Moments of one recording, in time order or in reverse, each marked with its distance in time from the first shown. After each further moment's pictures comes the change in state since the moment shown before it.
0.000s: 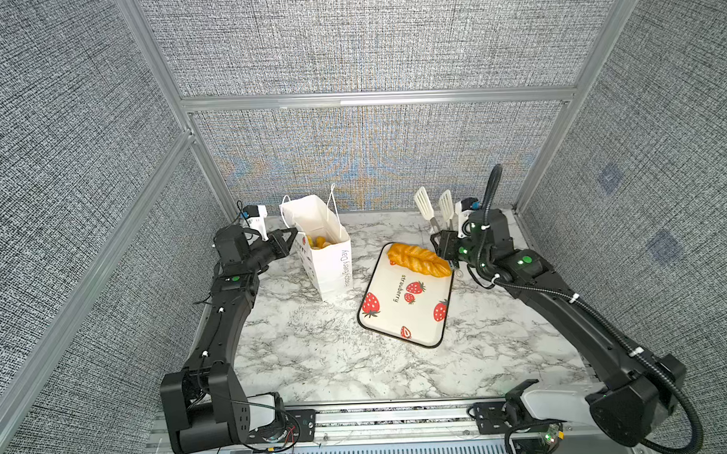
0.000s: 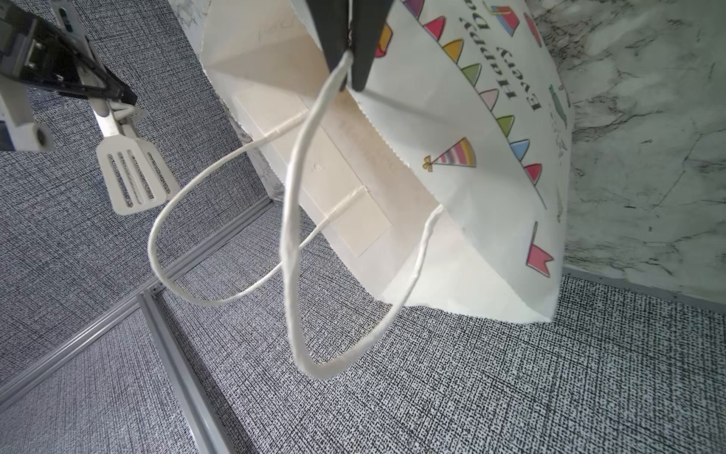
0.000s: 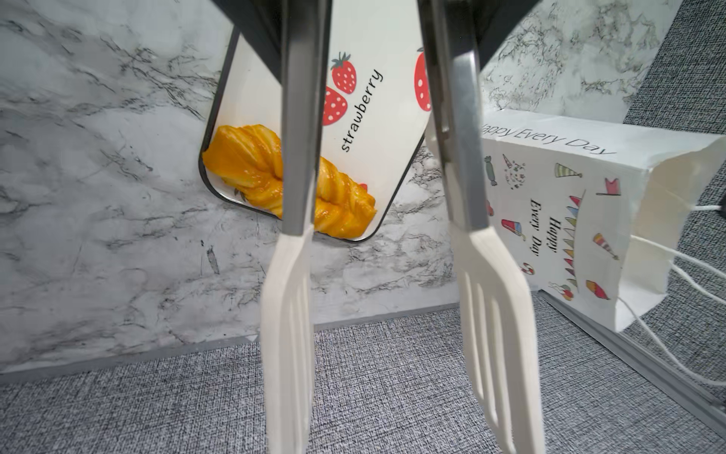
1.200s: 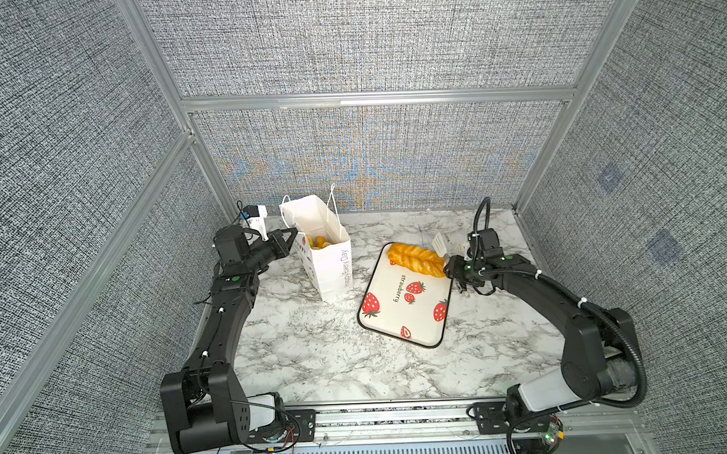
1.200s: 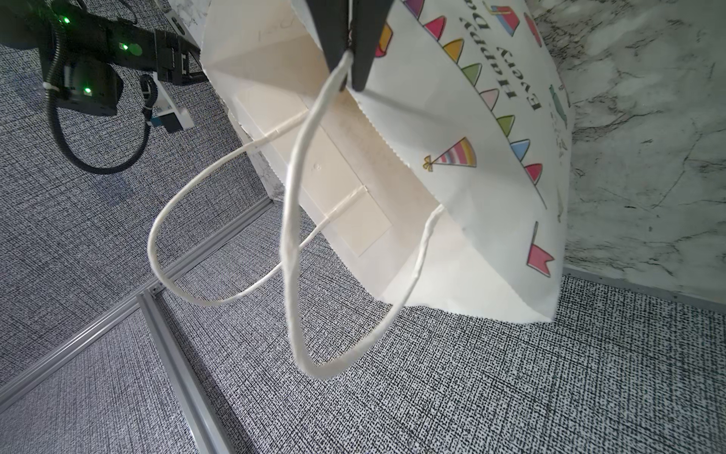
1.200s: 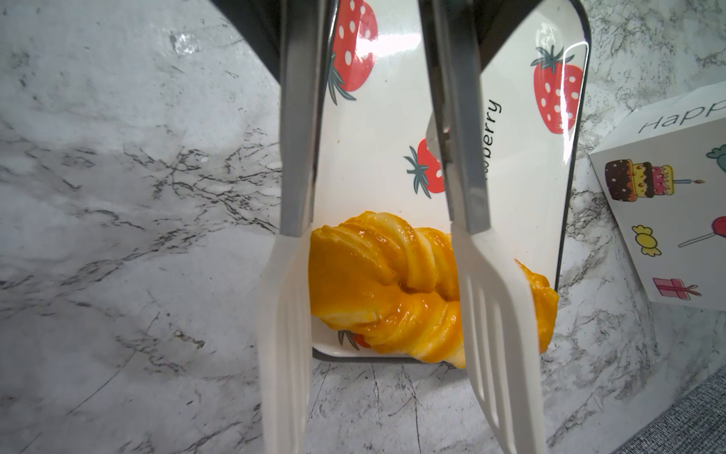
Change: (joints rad) left arm 0.000 0.000 0.000 0.000 0.000 0.000; right arm -0.207 0.231 -0.185 0.009 -0.156 0.045
